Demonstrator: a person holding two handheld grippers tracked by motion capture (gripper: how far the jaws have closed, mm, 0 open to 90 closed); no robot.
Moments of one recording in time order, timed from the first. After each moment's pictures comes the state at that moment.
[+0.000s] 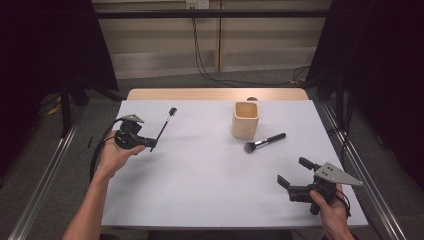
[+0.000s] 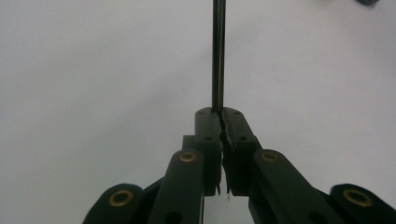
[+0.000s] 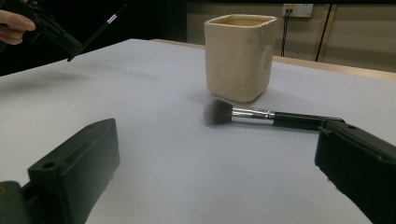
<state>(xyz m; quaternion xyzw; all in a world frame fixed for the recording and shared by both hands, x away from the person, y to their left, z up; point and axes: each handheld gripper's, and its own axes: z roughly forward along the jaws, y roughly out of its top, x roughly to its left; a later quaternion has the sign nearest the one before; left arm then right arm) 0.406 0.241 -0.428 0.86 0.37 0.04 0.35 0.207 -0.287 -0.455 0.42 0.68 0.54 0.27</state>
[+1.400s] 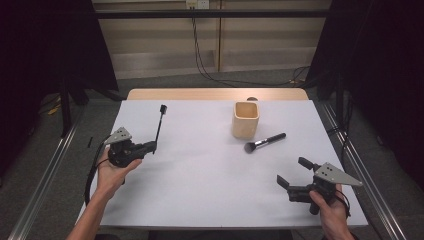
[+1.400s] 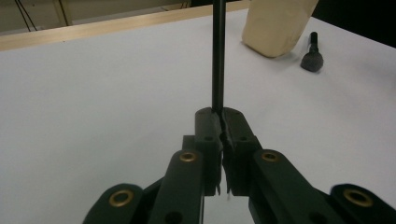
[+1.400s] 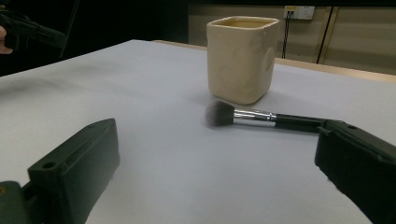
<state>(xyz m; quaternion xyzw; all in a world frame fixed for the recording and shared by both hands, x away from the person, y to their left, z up) 0.350 0.250 -0.441 0.78 0.34 0.12 0.51 0.207 -0.286 -0.455 0.41 0.68 0.54 0.27</state>
